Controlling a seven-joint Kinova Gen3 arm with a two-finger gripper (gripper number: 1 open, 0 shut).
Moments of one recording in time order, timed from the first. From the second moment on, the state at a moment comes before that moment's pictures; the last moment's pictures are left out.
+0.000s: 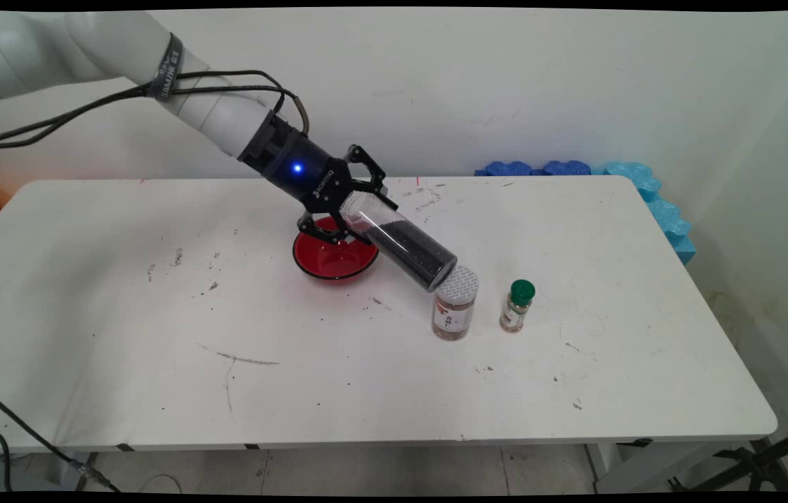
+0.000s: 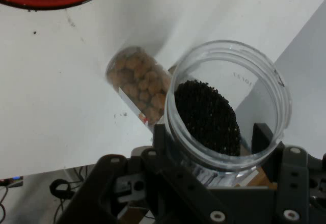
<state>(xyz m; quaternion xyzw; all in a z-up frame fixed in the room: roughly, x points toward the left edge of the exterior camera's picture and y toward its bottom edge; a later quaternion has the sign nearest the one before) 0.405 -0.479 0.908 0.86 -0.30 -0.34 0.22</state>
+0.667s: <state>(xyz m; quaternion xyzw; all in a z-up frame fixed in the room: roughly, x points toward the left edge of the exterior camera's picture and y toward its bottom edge) 0.406 -0.485 0.903 0.87 -0.27 -0.36 0.21</state>
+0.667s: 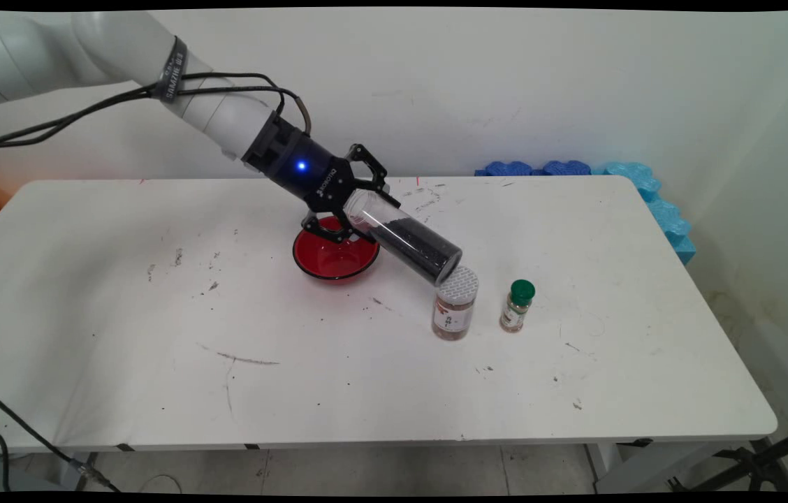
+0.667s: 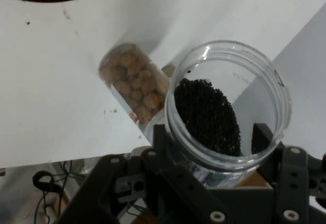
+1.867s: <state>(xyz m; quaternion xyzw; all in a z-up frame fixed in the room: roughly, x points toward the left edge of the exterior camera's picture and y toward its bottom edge) 0.419 -0.485 0.894 0.87 -0.23 -0.39 0.20</state>
